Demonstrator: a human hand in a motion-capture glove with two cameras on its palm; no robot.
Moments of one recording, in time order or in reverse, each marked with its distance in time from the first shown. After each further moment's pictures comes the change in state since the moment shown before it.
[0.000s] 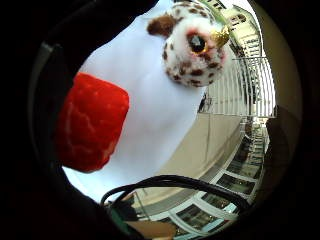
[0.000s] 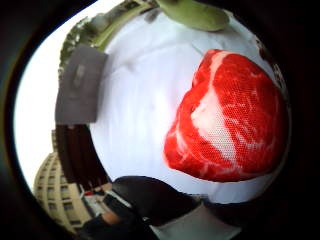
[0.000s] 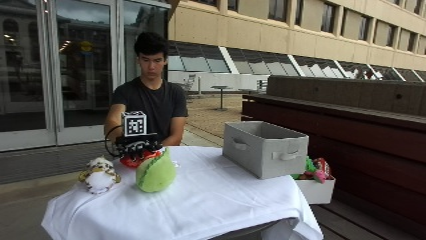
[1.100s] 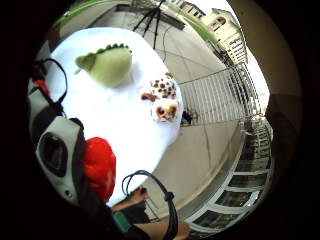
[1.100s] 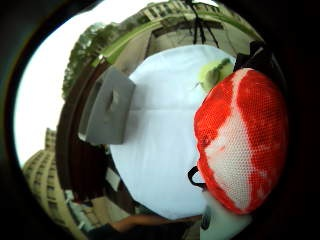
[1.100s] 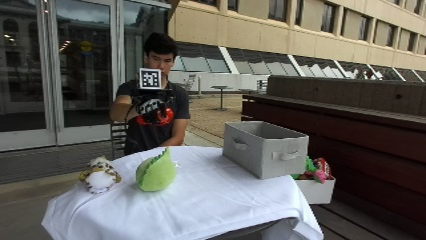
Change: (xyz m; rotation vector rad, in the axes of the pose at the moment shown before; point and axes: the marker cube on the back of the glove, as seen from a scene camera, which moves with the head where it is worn) arm -0.061 -0.028 -0.166 0.183 0.015 0.039
